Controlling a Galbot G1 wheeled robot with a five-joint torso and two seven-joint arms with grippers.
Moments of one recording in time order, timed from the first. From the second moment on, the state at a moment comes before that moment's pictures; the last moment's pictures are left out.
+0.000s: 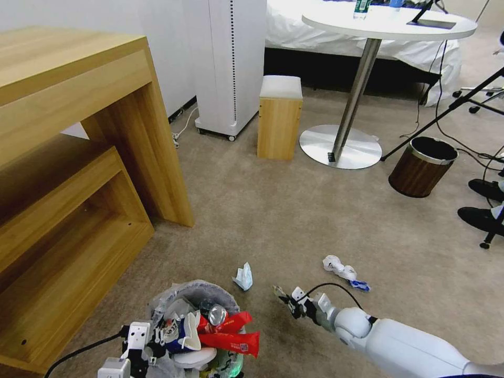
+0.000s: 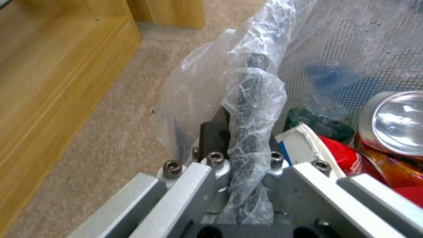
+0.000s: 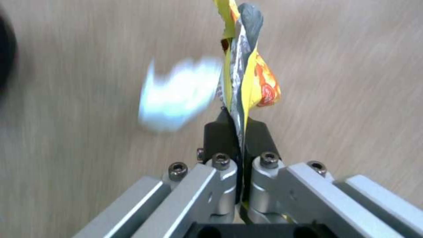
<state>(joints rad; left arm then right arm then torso) 1.98 -1.03 -0.47 -2.30 -0.38 0.26 -0.38 -0.63 0.80 -0.65 1.39 0.70 0.08 -0.07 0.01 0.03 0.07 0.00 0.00</state>
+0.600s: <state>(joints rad) 1.93 -0.98 -0.48 -2.31 -0.46 0.27 -0.39 -0.20 0.84 -0.96 1.83 1.05 0.24 -0.29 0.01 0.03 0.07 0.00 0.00</state>
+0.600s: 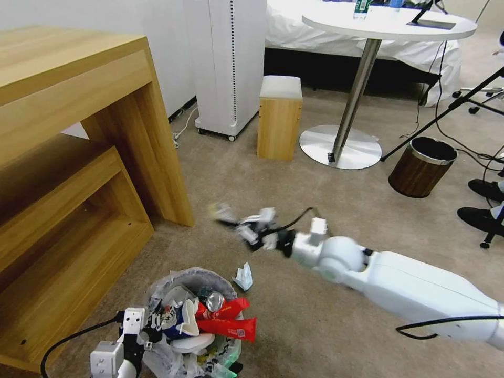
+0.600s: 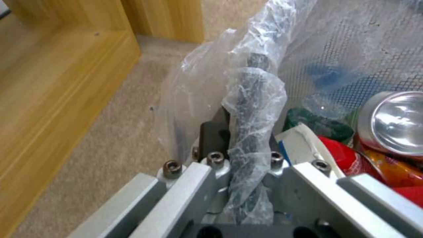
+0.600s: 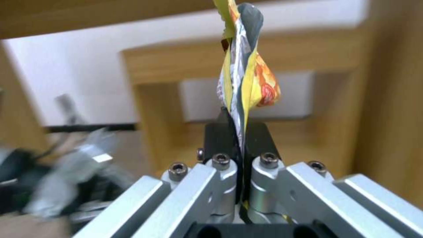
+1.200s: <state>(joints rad) 1.96 -1.01 -0.50 -2.31 -0.42 0.27 -0.39 -0.27 0.89 -1.14 1.85 1.06 0.22 -0.20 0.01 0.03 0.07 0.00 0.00</state>
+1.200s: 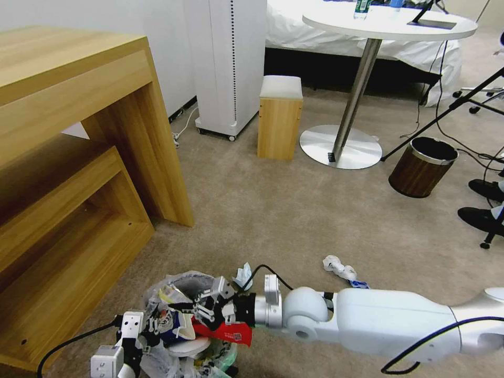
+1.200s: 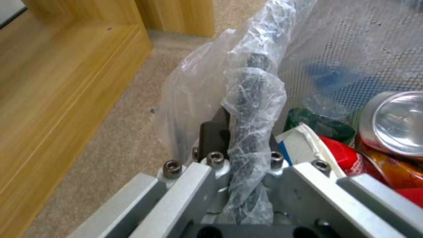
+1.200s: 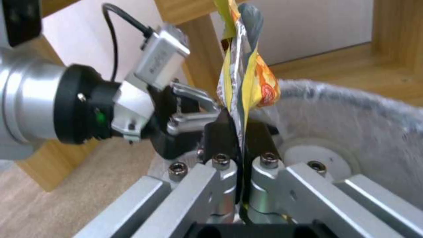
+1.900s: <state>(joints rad) 1.95 -0.99 -0.51 -2.31 -0.43 0.27 -0.39 -0.24 0.87 -1.12 1.85 1.08 0.18 -0.22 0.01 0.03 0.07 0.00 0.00</state>
